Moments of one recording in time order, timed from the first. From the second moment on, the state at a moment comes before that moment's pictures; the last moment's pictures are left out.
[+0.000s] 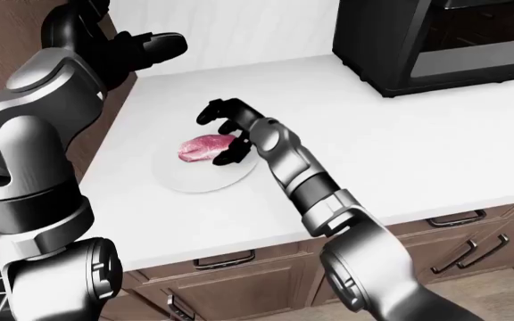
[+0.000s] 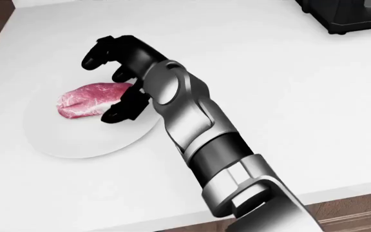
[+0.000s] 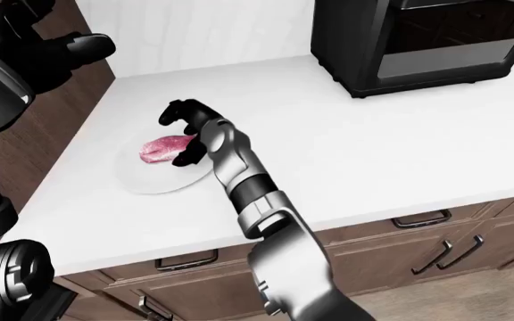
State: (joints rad) left arm -1.04 0.51 0.26 -0.04 -0.70 1.03 0.39; right arm -1.23 0.13 0.10 1.02 -0.56 0.13 0.23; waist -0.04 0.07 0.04
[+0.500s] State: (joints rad) left arm -1.04 0.51 0.26 -0.04 -0.71 1.03 0.39; right arm -1.24 0.13 0.07 1.06 -0.64 0.07 0.19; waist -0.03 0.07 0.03
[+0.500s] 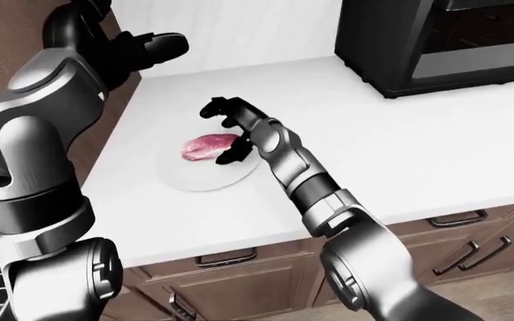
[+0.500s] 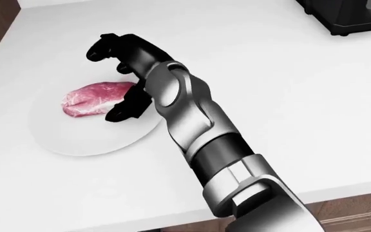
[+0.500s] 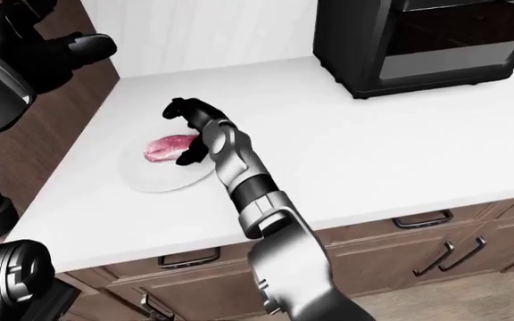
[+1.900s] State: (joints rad) left arm -1.04 0.51 0.26 -0.05 -0.71 1.03 0.40; right arm -1.25 0.11 0.06 1.06 -0.56 0.14 0.20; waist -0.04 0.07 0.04
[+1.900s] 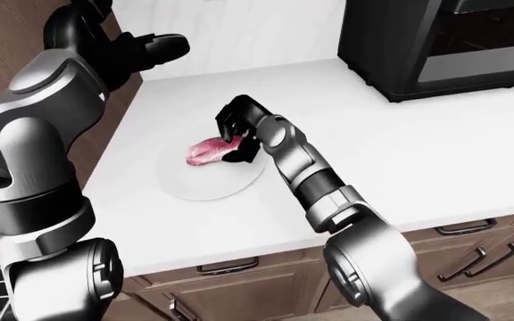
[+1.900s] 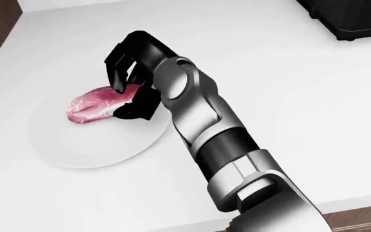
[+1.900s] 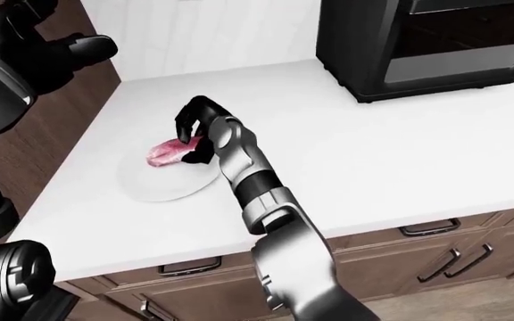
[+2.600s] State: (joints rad) left arm -1.03 0.50 0.25 -0.05 -0.70 1.03 0.39; right arm -1.40 -0.08 0.01 0.83 -0.47 0.41 0.35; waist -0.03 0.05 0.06
